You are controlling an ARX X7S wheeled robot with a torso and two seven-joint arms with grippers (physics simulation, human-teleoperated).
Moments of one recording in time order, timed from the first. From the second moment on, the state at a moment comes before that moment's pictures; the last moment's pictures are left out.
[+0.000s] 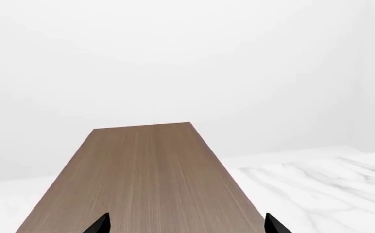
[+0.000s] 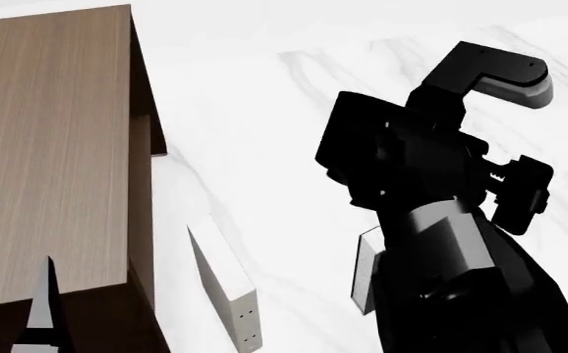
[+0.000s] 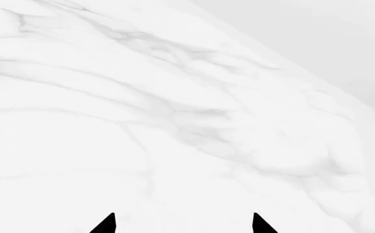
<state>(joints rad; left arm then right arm) 0.02 -0.29 0.19 0.93 -0.24 -0.58 -0.43 1.53 0.02 -0.78 1.30 1.26 0.52 1.38</state>
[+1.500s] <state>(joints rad) 0.02 -0.33 0.20 0.92 -0.28 -0.56 -0.46 1.53 0.02 -1.53 1.28 2.08 0.30 1.14</state>
